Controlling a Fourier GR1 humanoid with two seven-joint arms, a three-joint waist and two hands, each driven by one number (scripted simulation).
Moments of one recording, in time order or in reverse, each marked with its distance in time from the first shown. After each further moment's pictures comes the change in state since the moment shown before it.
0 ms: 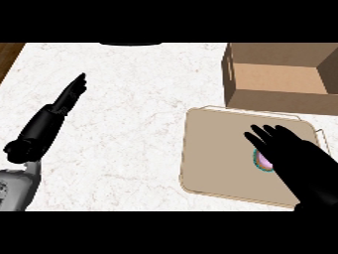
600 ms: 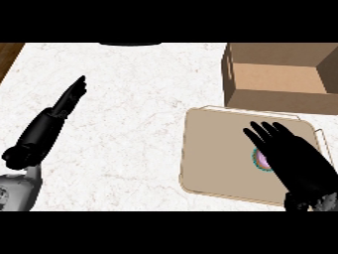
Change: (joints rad) left arm 0.031 -0.053 0.042 -0.041 -0.051 -0.042 0.007; right arm 0.026 0.089 -0.015 0.117 0.216 -0.008 -0.113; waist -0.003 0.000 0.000
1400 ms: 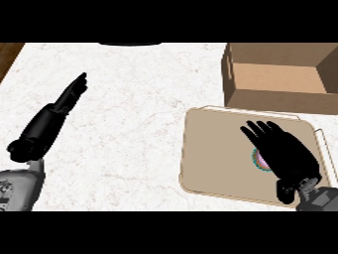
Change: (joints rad) left arm -0.033 -0.048 0.058 0.043 -0.056 -0.051 -0.014; right arm 0.012 0.106 -0.051 0.214 0.189 -0.074 -0.184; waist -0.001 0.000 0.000
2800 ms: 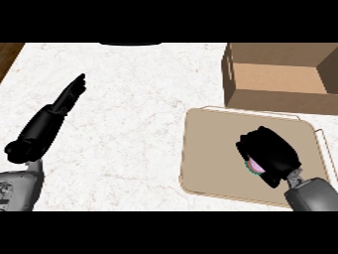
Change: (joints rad) left arm 0.006 -0.036 0.050 -0.003 -0.036 -0.051 -0.010; right arm -0.040 0.062 -0.010 0.274 0.186 -0.375 -0.452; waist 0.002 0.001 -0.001
